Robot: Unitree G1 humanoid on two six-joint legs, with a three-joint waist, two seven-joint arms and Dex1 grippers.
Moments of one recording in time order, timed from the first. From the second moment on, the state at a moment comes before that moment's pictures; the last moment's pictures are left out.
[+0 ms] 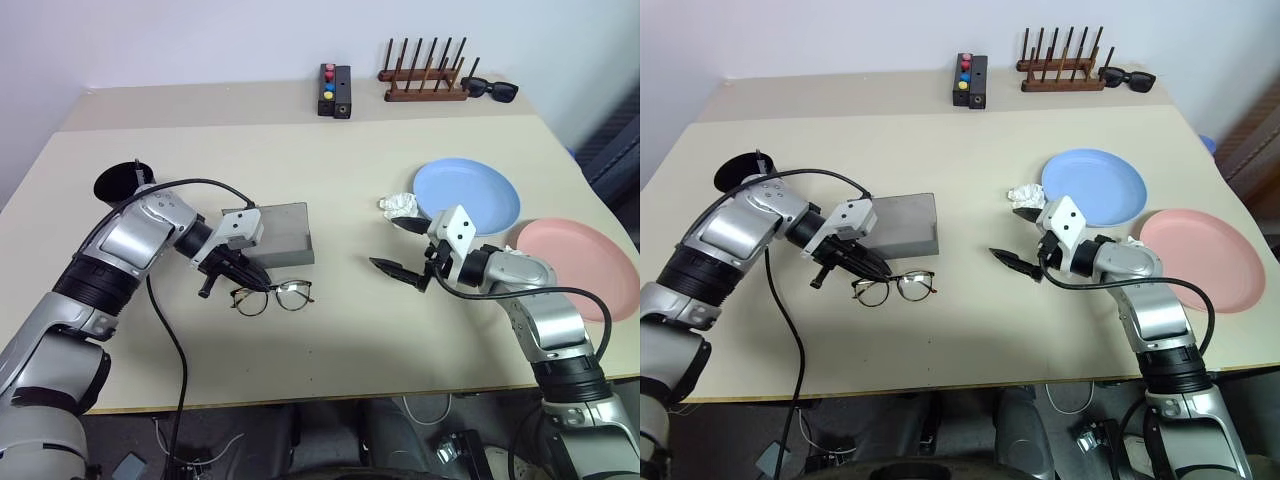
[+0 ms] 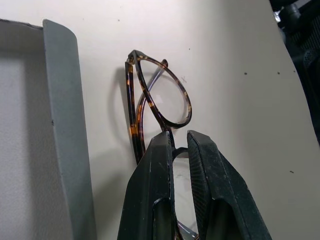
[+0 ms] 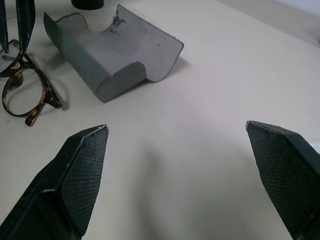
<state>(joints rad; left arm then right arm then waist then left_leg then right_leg) -0.84 0.81 -0.49 0.31 -0.23 0.34 -1.61 -0.32 -0.59 0.03 -0.06 0.30 0.24 0.88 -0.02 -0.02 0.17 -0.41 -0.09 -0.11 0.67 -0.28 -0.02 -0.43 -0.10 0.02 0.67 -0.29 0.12</state>
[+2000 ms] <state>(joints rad) -0.88 0.72 -0.53 0.40 -0.13 0.21 -1.61 -0.30 -0.59 0.02 -0.13 0.30 0.30 0.84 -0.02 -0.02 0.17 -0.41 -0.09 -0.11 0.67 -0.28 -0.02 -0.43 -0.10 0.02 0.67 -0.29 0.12</state>
